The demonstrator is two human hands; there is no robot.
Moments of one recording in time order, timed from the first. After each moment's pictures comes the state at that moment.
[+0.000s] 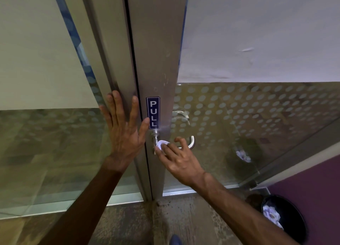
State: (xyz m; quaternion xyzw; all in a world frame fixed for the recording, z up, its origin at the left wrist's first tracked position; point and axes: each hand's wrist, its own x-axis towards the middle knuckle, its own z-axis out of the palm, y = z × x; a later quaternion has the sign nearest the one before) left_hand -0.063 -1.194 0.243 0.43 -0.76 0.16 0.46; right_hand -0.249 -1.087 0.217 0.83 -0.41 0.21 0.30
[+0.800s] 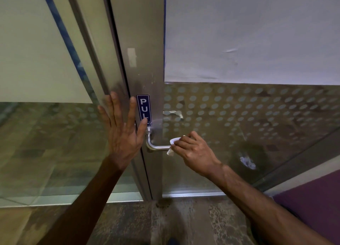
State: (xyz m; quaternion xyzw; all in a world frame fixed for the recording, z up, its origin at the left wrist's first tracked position) left_hand -0.082 -1.167 0.245 0.46 -0.75 0.18 0.44; right_hand -0.326 -1.085 0.240 0.87 -0.40 0.22 0.20
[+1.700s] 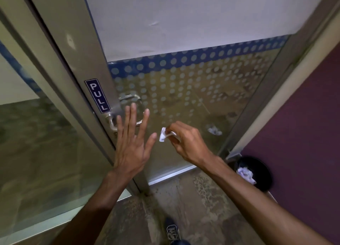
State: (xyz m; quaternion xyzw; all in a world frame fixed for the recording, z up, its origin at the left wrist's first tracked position) left_hand -0.154 -1.044 0.222 0.33 -0.87 0.03 0.36; right_hand -0.340 -0.938 0.273 0.70 -0.62 0.35 -0.03
